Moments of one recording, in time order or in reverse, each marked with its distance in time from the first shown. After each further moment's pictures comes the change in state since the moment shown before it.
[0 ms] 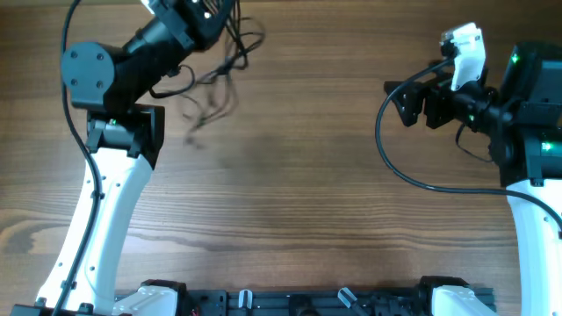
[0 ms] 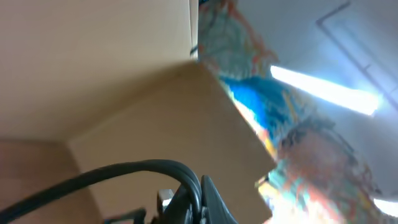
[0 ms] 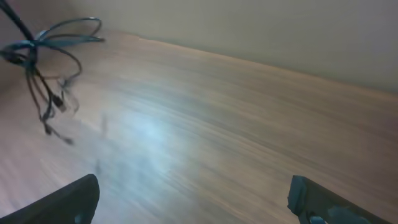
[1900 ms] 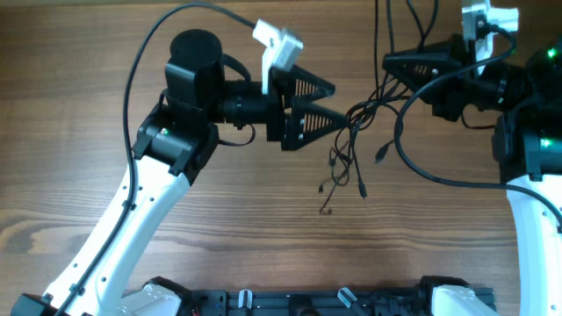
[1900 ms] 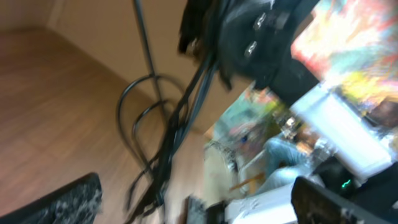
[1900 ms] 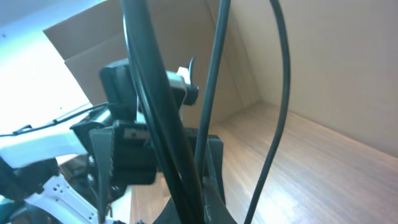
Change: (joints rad) left arm -0.296 0.000 0.025 -0.748 0.311 1.036; right arm -0.019 0.013 -0.018 0.708 -0.752 0.623
